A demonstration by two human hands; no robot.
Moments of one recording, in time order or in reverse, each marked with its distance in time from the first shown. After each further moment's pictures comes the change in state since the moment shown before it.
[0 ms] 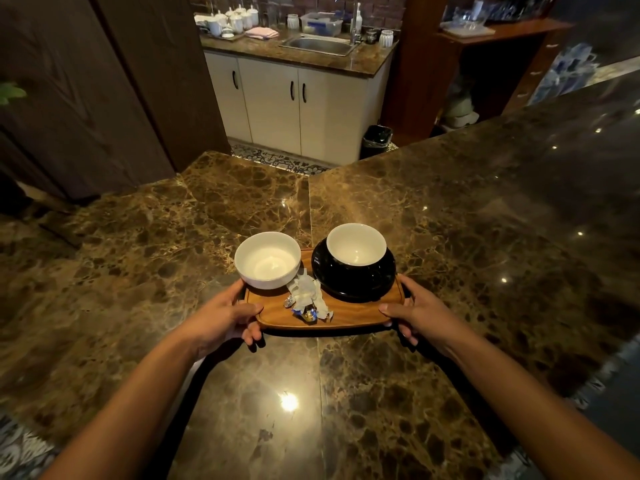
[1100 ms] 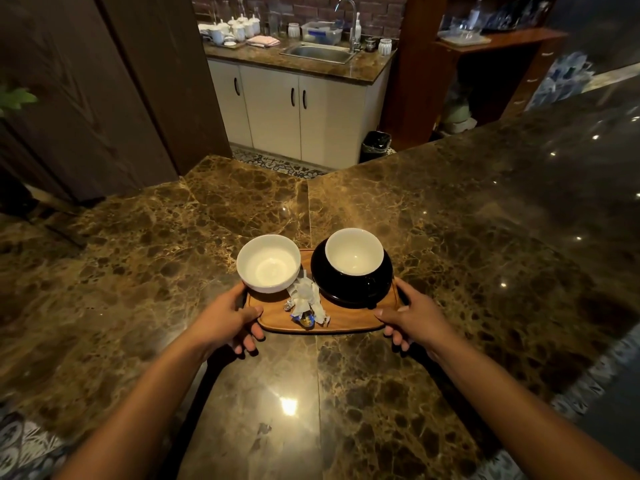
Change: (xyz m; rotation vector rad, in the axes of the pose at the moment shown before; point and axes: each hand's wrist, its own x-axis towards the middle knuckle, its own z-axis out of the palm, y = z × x) left_hand -0.003 -0.006 0.010 0.328 0.148 0.007; right_hand -0.007 0.008 0.012 -0.107 0.169 0.042
